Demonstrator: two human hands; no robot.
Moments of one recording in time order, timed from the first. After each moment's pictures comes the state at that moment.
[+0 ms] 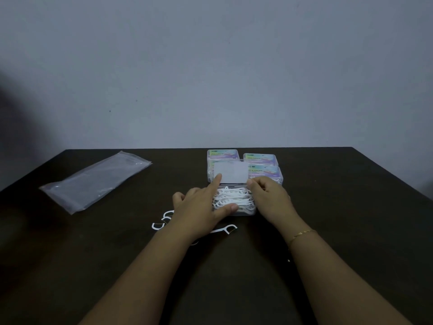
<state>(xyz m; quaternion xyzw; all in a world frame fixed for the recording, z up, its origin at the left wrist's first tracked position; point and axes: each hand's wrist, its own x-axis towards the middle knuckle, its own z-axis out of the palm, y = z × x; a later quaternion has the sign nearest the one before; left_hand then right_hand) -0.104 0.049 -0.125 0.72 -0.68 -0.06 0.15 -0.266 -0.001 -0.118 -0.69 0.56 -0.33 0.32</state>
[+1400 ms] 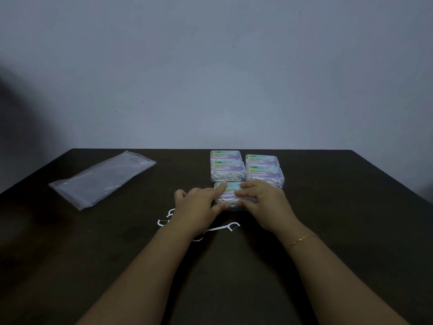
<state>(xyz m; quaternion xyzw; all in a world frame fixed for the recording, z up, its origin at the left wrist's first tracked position) -0.094 0.052 -0.128 0.70 -0.69 -0.02 0.17 -0.263 0.014 -0.119 -0.82 0.48 -0.26 0.16</state>
